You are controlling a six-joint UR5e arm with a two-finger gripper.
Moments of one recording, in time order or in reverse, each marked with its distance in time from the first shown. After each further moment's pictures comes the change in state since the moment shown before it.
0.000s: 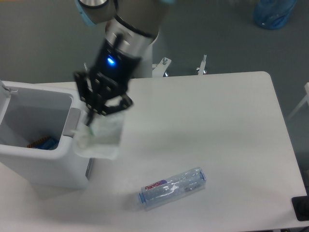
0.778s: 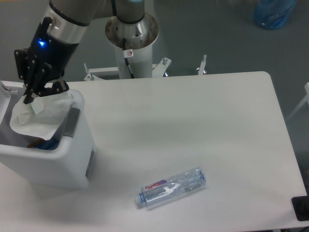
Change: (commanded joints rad) arm -0.120 0.012 -0.097 0.053 0.008 -0.006
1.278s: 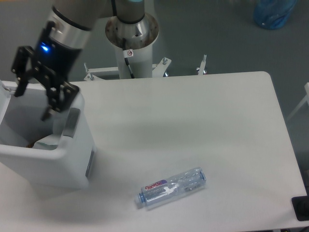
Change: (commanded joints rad) arm 0.153 -0.113 -0.002 0.203 -0.003 -0.009
